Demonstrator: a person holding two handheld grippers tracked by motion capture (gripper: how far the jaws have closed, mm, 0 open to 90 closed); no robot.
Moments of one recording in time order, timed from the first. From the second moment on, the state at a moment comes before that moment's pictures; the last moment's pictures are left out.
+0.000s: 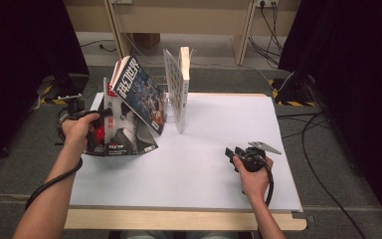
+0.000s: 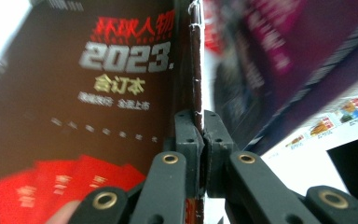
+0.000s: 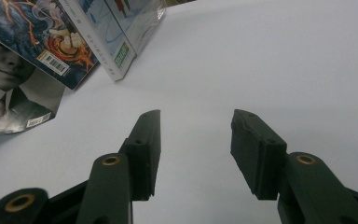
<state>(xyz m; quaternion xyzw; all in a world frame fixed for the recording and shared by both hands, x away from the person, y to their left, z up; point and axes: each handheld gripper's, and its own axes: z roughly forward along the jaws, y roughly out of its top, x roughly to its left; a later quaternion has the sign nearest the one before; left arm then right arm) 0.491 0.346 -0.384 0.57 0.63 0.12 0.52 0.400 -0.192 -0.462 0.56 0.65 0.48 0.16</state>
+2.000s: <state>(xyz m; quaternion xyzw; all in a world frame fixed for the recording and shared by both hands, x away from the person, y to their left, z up) 0.422 0.350 -0.314 0.54 0.50 0.05 0.68 0.400 -0.180 -0.453 0.55 0.66 0.49 0.16</state>
